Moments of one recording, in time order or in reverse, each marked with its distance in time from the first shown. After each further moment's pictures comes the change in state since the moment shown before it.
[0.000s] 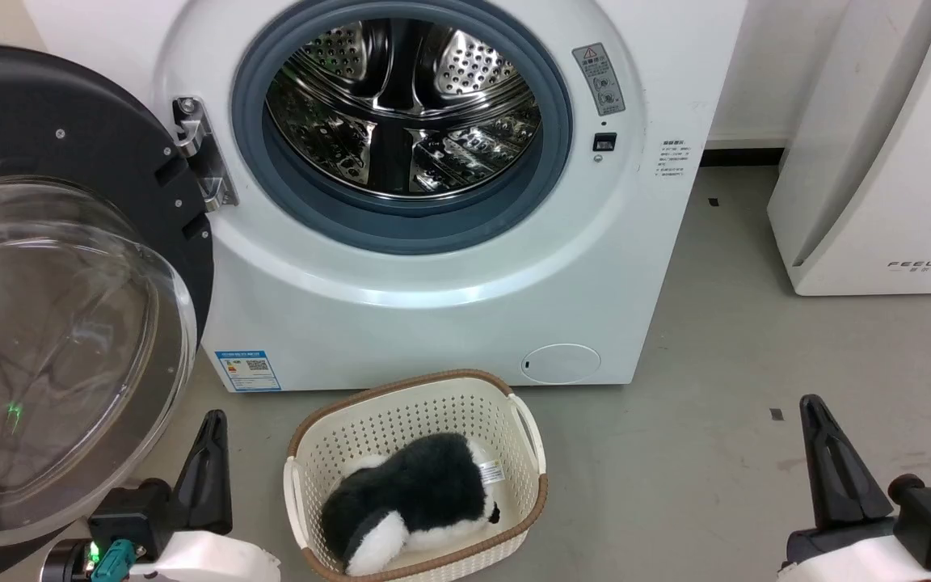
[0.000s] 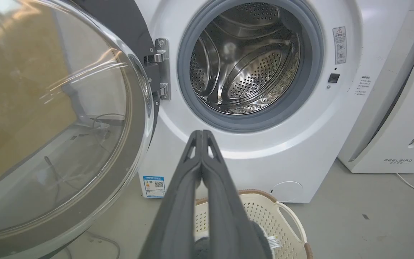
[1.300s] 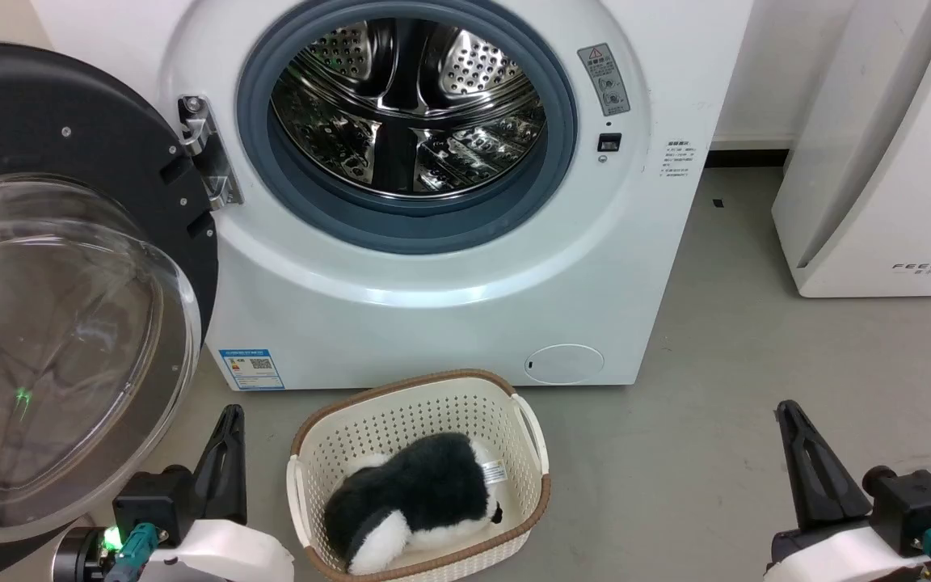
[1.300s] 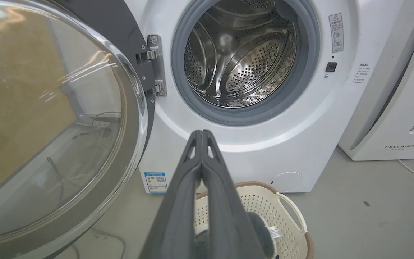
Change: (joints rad) left arm 0.000 0.000 -0.037 -0.045 0.035 0.031 0.079; right arm -0.006 0.000 0.028 0.000 -0.008 0.000 0.080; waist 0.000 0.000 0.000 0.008
